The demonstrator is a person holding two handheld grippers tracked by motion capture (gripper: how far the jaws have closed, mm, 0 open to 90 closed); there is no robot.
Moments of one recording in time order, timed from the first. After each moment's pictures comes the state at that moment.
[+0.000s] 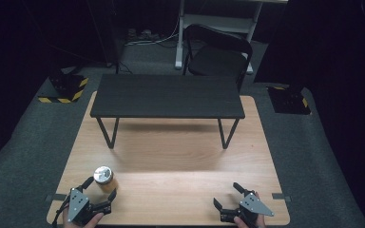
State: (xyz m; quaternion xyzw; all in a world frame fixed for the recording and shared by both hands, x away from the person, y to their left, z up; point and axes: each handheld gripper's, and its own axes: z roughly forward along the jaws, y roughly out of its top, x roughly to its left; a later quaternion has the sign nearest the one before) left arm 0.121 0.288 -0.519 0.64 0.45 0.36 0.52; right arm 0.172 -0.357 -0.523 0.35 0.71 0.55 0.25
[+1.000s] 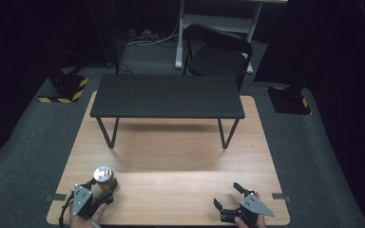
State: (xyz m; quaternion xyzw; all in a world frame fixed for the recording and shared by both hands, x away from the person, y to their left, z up) left arm 0.132 0.279 -0.533 0.61 0.47 0.35 0.53; right arm 0.172 -0.359 -0.524 0.35 0.71 0.55 0.25
